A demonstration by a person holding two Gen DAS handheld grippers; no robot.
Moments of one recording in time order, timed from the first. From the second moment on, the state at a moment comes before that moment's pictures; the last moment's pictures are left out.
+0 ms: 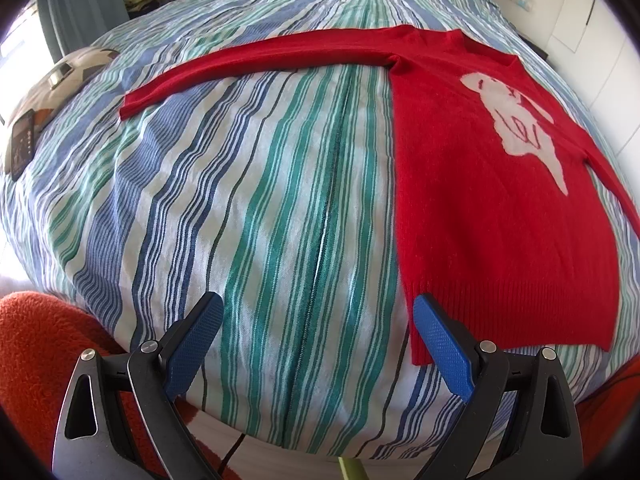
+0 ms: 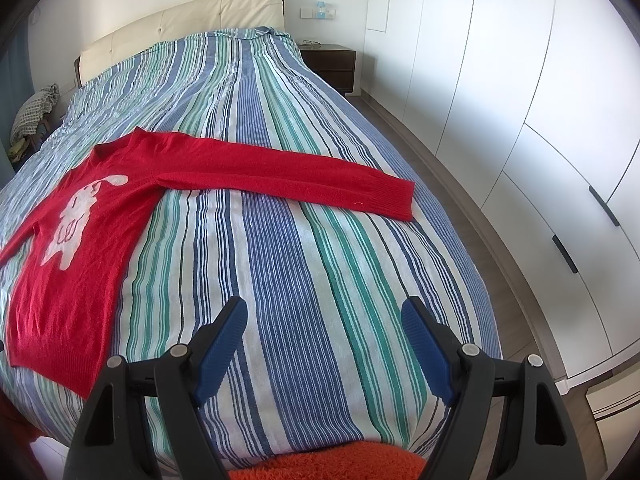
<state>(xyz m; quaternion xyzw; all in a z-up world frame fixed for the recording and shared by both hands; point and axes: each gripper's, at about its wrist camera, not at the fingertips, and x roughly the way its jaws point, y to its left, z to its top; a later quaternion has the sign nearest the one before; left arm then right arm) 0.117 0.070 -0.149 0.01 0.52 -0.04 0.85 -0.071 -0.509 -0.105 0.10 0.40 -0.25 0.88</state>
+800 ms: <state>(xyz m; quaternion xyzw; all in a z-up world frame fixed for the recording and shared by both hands) 0.121 0.079 -0.140 -0.01 0.51 -0.03 0.86 -0.075 -0.625 -0.123 0.38 0.34 -0.21 0.83</state>
